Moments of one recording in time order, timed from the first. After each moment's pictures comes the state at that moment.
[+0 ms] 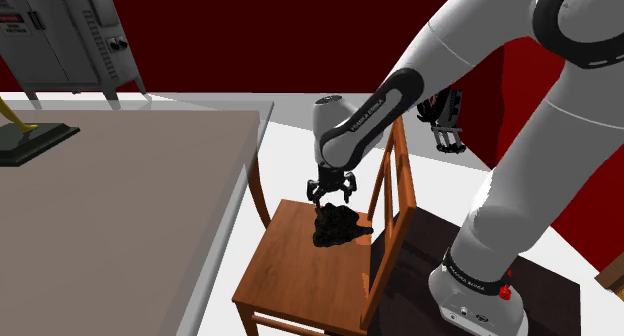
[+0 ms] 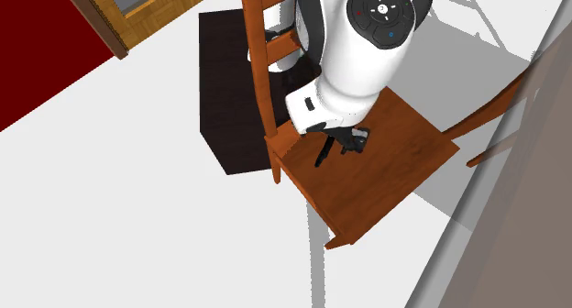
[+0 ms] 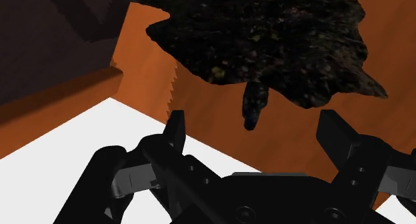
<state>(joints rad) -0.04 -0.12 0.19 -2.66 0.04 2.45 0.71</state>
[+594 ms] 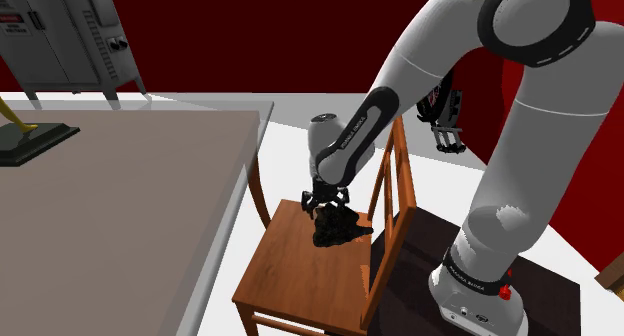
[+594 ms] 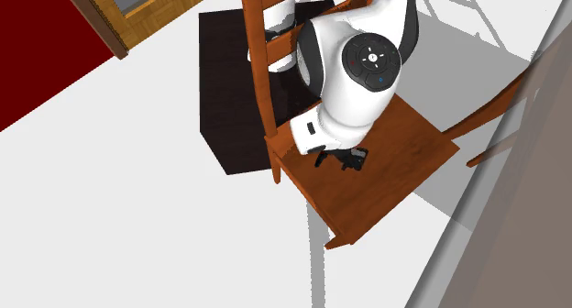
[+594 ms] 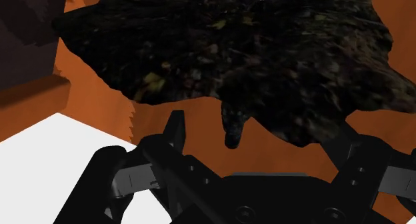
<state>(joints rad) -0.05 0.07 0.20 -2.63 0.01 2.63 0.78</state>
